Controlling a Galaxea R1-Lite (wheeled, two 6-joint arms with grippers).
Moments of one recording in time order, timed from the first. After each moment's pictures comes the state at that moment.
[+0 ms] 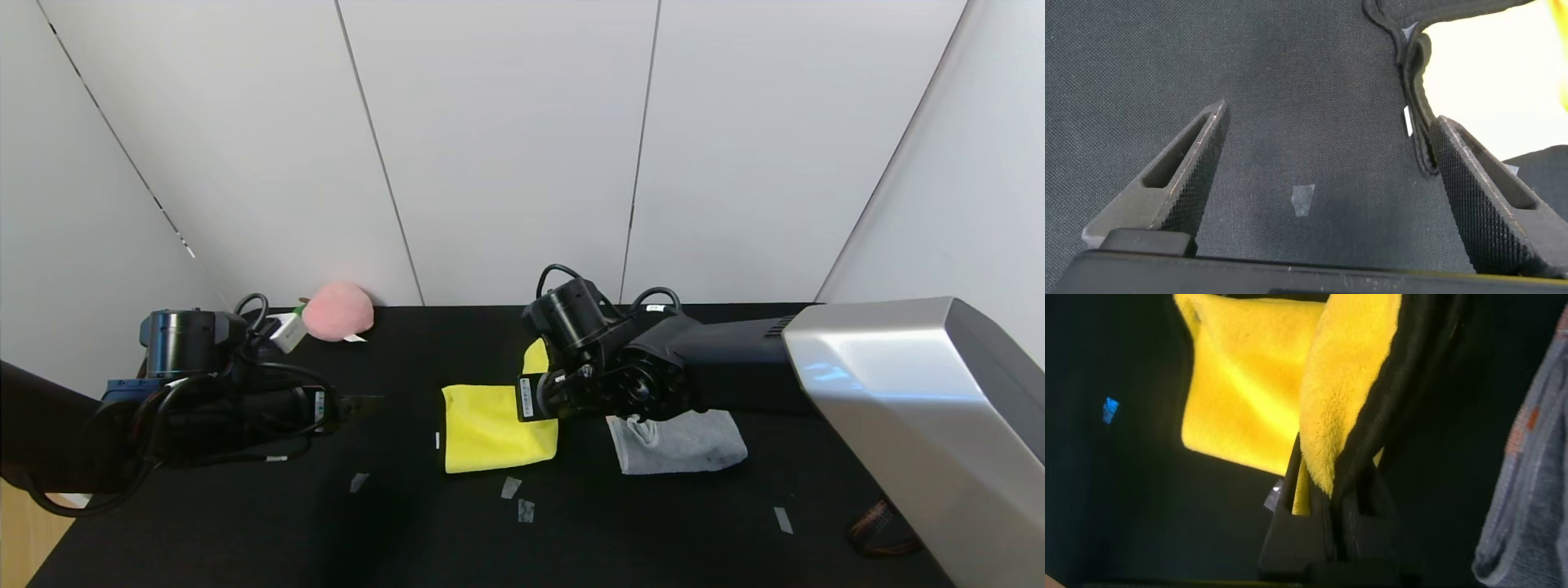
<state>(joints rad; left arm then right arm) 0.04 1.86 -0.77 -0.47 -0.29 -0.01 0.74 2.39 -1.89 0.25 -0.10 0.44</state>
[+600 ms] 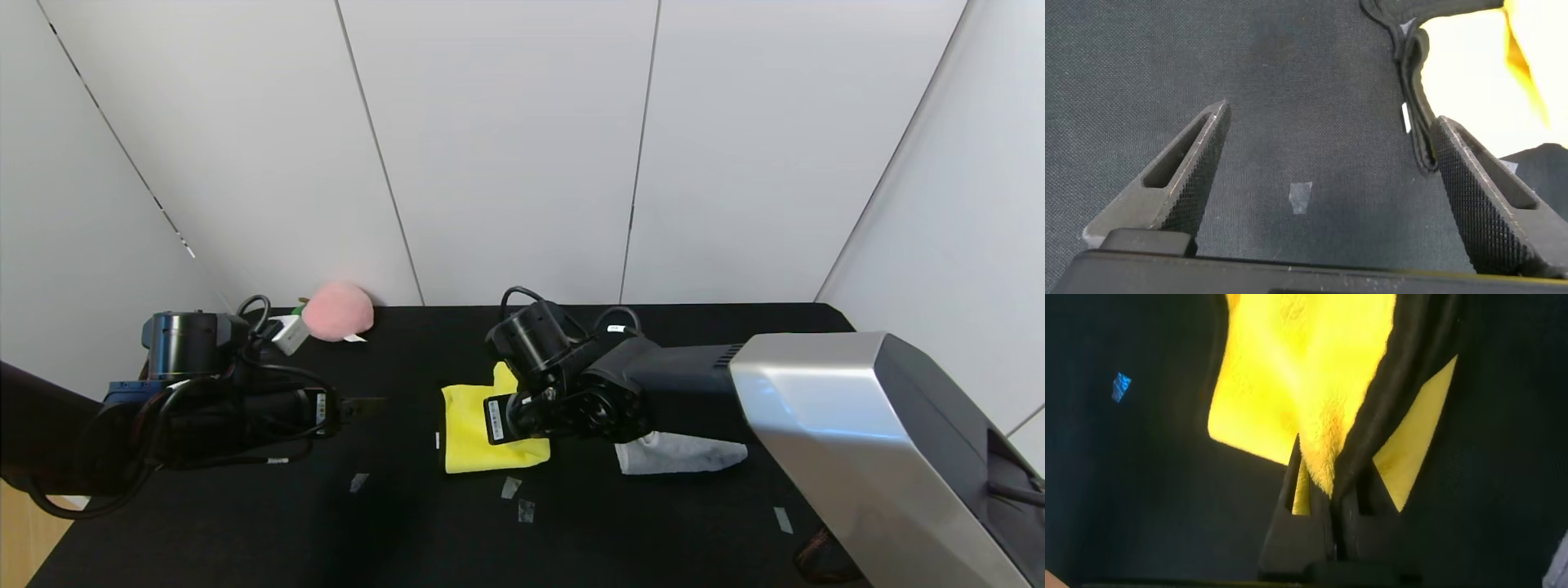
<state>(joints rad) 0.03 1.86 -0.76 -0.47 -0.29 -0.01 0.79 2.48 -1.98 0.26 -0.10 0.41</state>
